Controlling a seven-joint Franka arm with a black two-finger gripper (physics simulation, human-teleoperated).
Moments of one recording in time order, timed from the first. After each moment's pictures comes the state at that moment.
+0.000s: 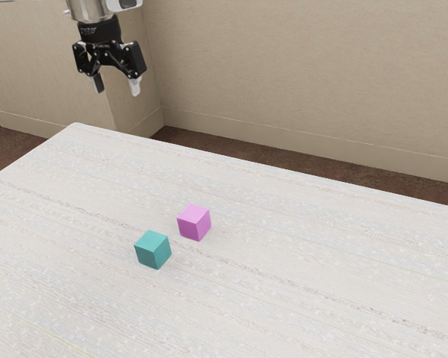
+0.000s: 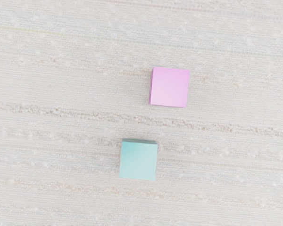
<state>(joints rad) 0.13 0.23 -0.08 -1.16 -0.02 1.38 -0.04</state>
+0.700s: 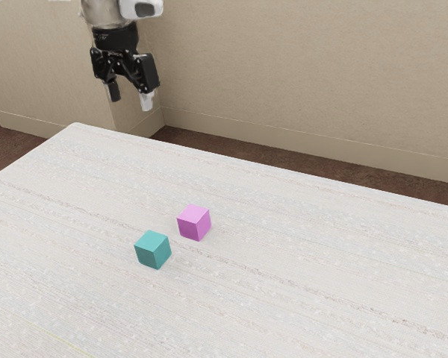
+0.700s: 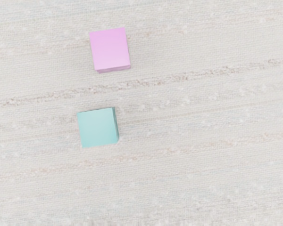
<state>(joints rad) 0.12 0.11 -0.21 -1.29 0.00 1.35 0.06</state>
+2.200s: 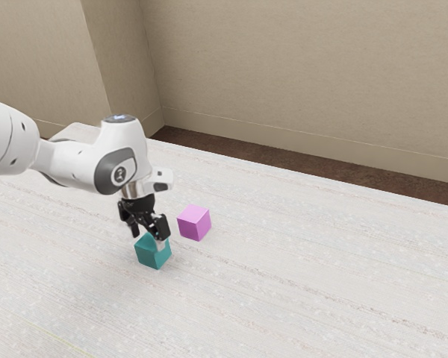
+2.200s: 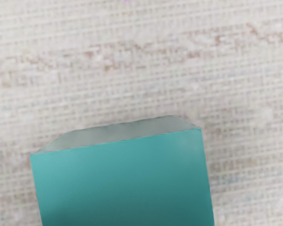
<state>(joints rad) 0.17 0.26 -0.13 -2.10 0.01 2.29 0.19</state>
